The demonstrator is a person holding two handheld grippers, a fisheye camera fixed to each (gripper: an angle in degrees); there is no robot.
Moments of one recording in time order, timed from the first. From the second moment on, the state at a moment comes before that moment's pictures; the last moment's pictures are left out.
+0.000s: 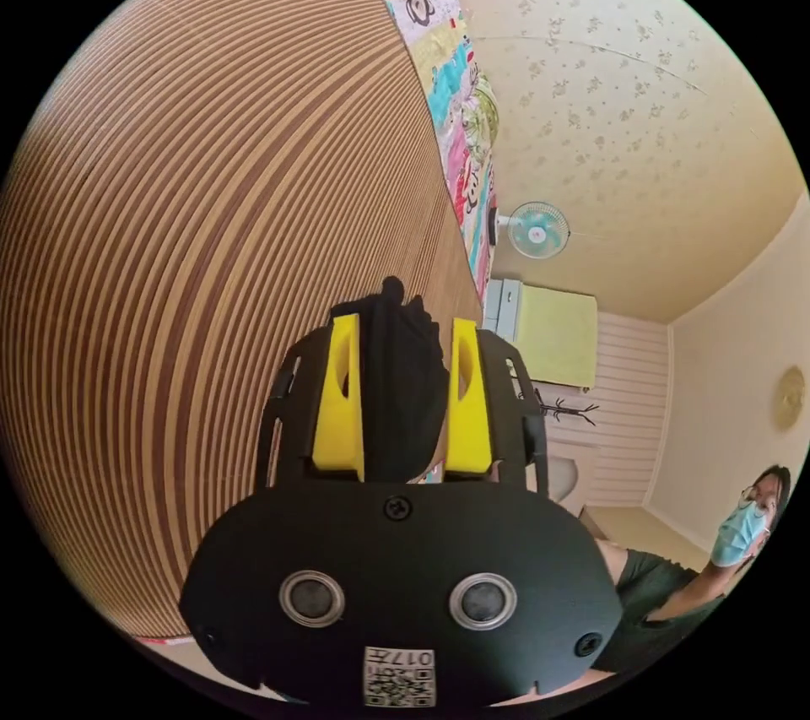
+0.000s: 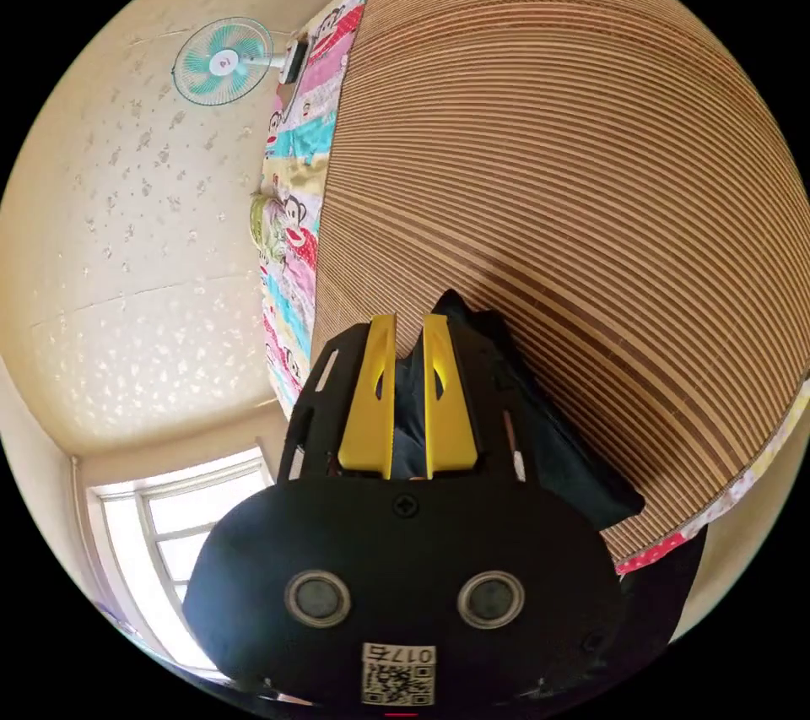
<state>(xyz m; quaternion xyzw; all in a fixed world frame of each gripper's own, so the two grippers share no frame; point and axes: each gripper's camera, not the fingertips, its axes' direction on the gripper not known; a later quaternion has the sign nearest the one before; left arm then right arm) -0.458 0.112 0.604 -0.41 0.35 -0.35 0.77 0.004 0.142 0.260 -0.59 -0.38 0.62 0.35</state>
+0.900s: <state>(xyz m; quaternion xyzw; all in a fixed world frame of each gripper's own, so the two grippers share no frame) -0.284 0.232 0.444 -0.47 0.28 0.01 0.84 -0.284 -0.259 0.018 -0.59 -0.62 -0.28 0.43</state>
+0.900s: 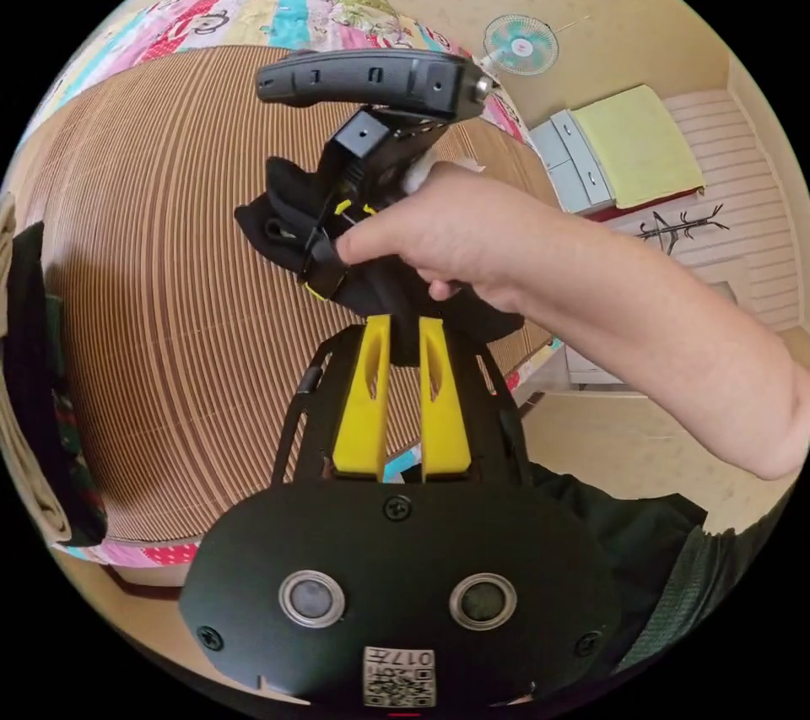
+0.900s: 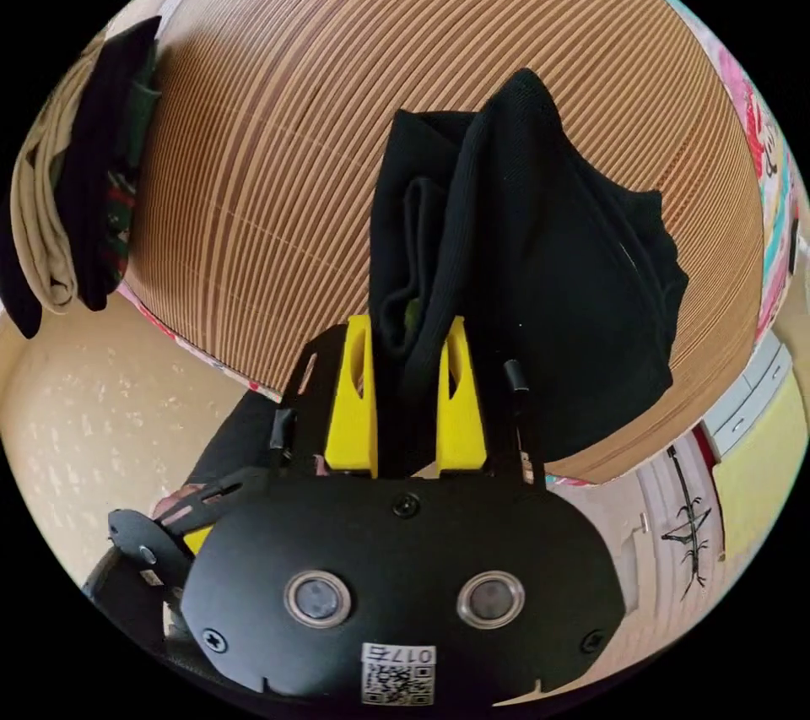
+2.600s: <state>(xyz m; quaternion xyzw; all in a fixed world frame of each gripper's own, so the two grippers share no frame) -0.149 0.394 0.413 -0.83 0.21 -0.02 0.52 0.678 0.289 0.350 -0.55 -0.46 0.64 0.29</state>
